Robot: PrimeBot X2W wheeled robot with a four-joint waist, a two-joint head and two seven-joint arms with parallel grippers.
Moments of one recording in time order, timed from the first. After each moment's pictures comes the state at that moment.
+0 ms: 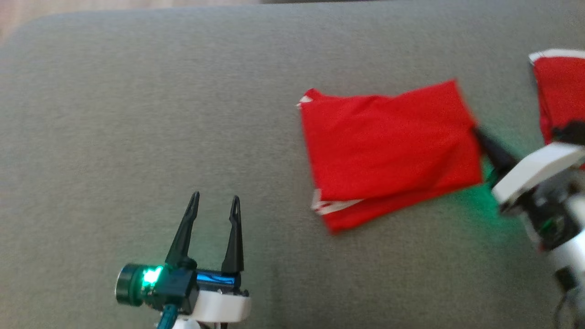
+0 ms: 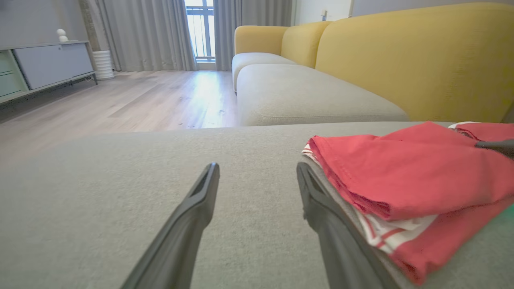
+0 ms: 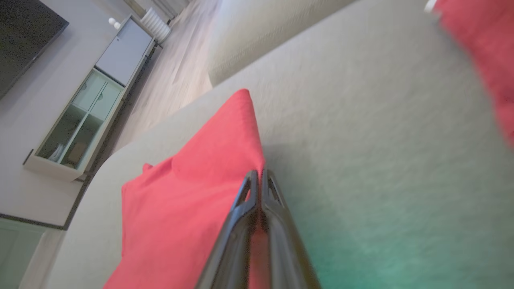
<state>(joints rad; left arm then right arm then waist) 0.00 0.06 -0.36 0.07 -0.12 0.15 -0.25 -0.42 -0.43 0.40 0.48 1.11 0.13 0.20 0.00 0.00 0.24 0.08</state>
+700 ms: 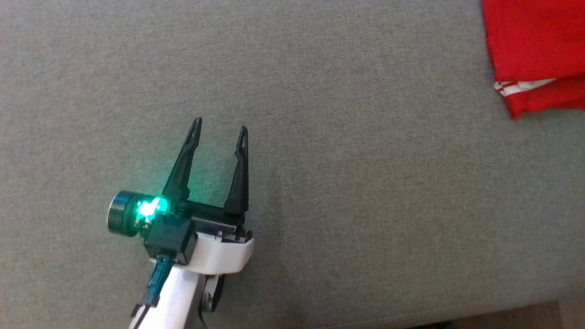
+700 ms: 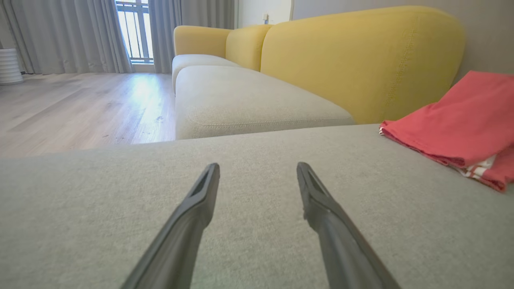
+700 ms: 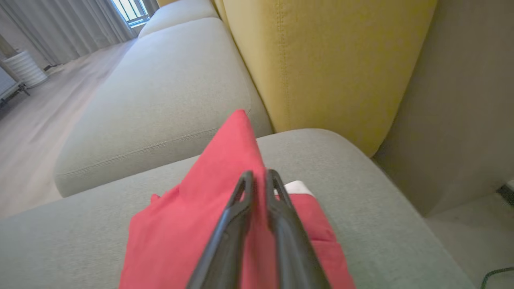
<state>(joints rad) -0.21 0.06 -0.36 0.02 -0.08 0.10 -0.26 -0.69 -0.79 0.12 0.47 1.01 0.13 0.20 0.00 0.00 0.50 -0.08</state>
